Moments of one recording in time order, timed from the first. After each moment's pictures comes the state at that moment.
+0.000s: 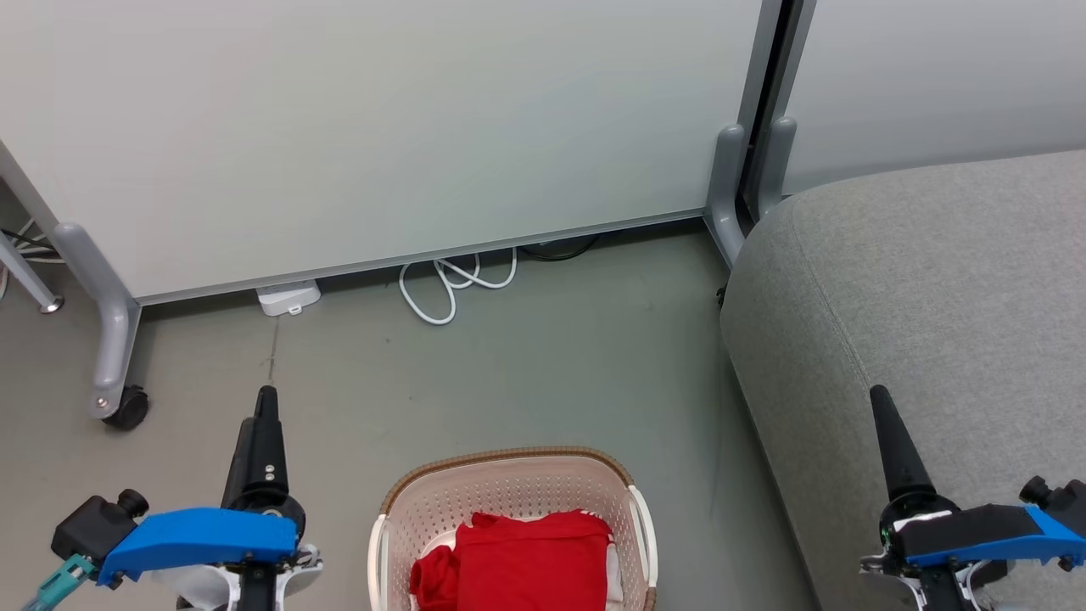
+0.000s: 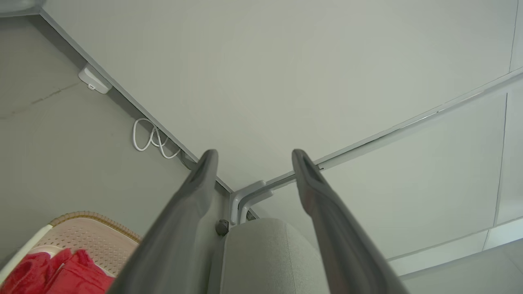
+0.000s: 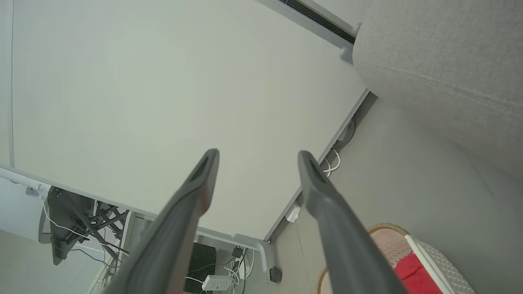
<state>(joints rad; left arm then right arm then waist) -0.07 0.04 0.04 0.22 -1.11 -0.11 -0.02 -0.07 -0.05 -0.05 0.23 1.17 0.13 -0.02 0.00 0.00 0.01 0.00</state>
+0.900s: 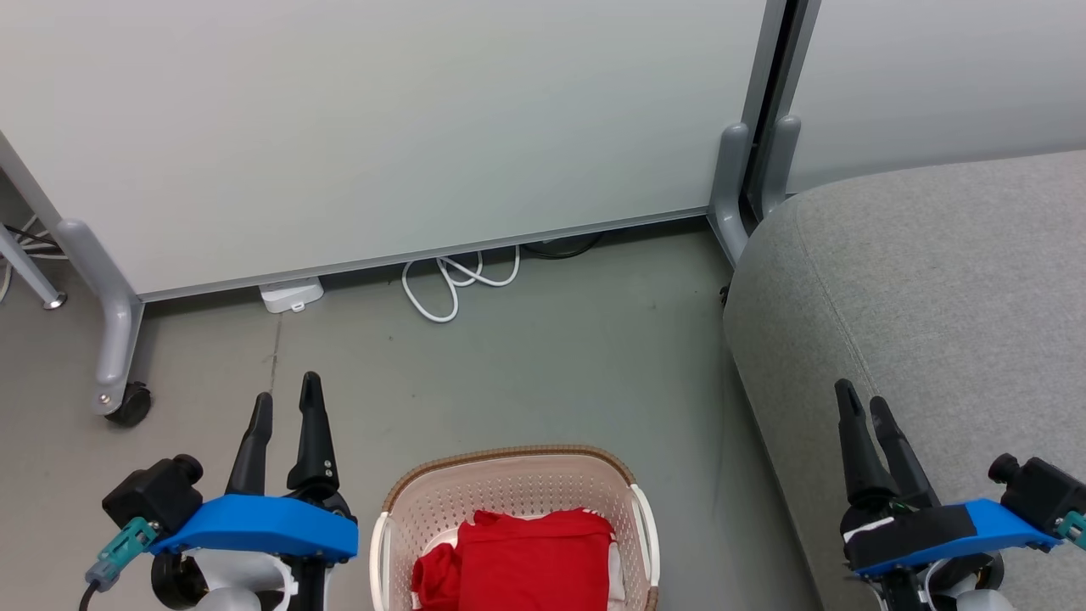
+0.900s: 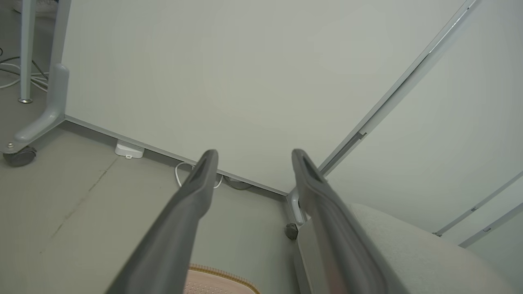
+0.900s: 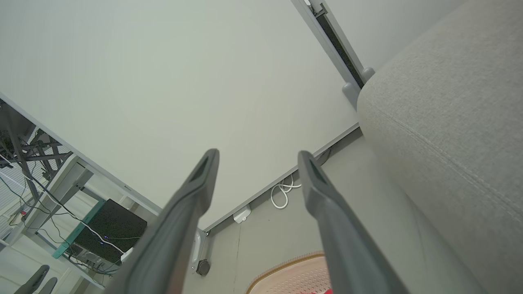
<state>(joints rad) -0.09 0.05 -0.06 0.21 -0.65 -0.06 -0.11 -0.08 -0.05 0.00 0.20 0.75 0.13 -0.11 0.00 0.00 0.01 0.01</state>
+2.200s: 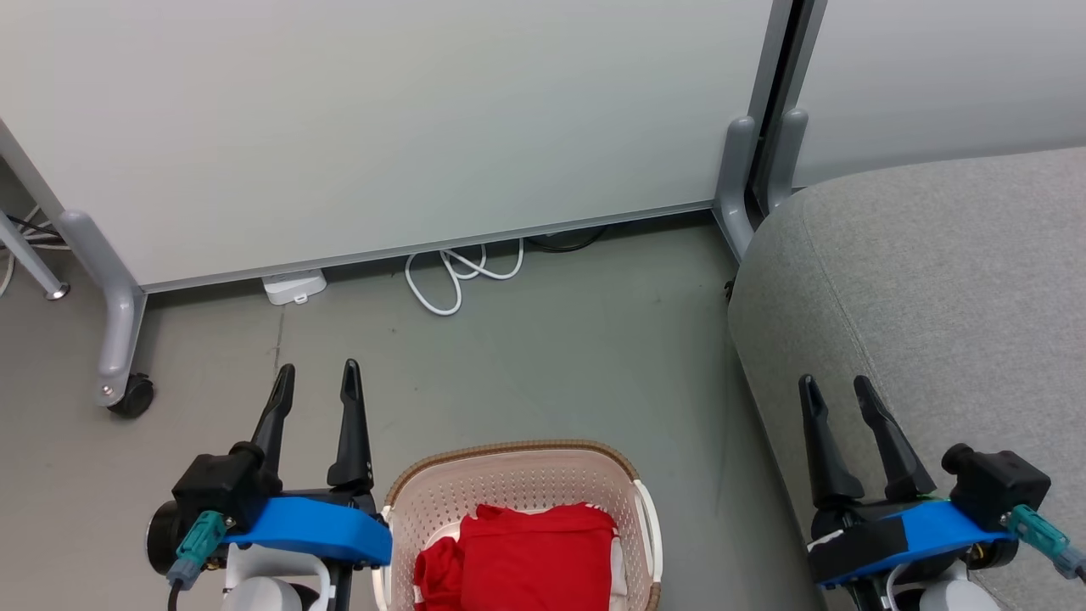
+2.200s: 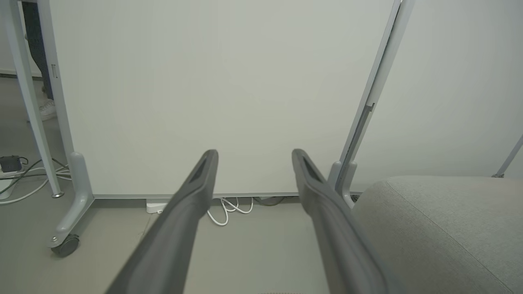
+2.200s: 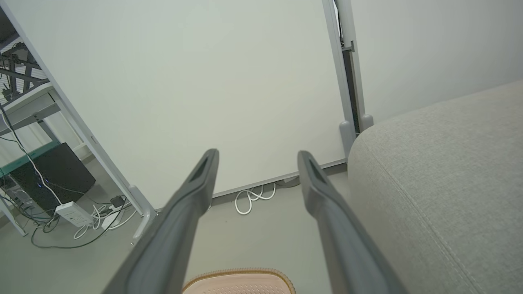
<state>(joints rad) -0.11 0.05 -0.10 0.22 -0.28 -0.07 -0.21 -0.09 -0.05 0.04 0.19 0.38 0.13 -0.20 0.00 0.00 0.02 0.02</state>
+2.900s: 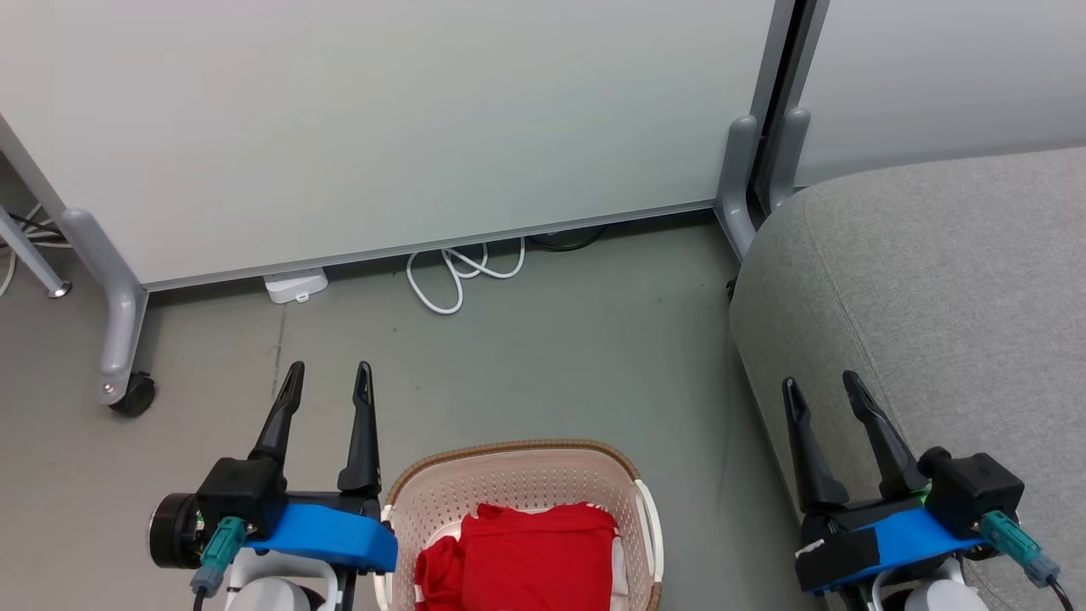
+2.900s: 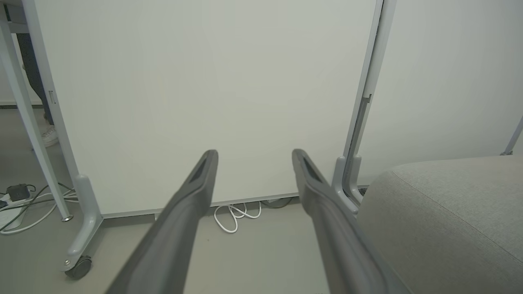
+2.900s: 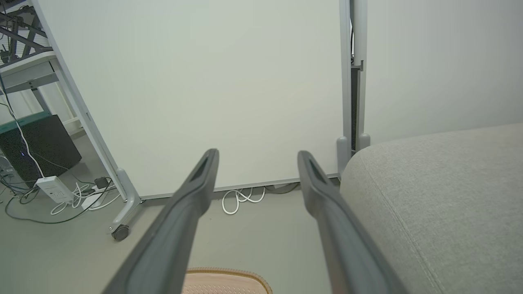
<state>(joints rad) -0.11 0.05 -0.10 0.24 -0.17 -0.09 -0.25 -0.09 -0.05 0.06 0.19 0.23 0.13 -0.24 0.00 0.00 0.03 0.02</state>
